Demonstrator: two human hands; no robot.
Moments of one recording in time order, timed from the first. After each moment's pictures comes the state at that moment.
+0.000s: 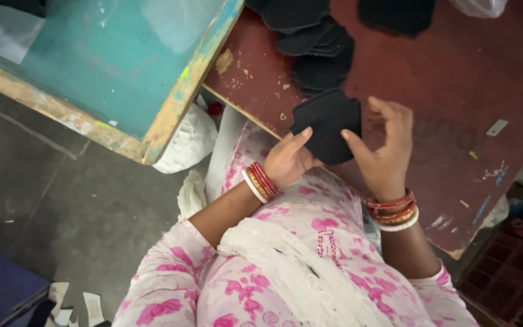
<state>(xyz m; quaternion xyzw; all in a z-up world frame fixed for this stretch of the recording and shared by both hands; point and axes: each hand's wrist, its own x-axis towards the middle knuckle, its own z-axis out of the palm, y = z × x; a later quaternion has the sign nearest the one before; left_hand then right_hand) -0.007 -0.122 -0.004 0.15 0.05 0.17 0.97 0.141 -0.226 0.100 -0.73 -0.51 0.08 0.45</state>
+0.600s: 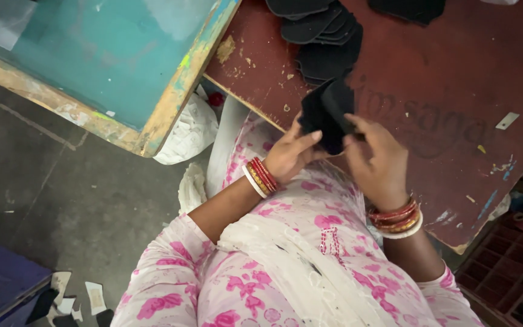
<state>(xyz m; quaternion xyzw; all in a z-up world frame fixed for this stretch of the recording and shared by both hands) -0.004 -0.131 -0.034 0.18 0.07 0.21 0.96 0.127 -0.240 0.097 -0.74 -0.58 0.07 0.34</state>
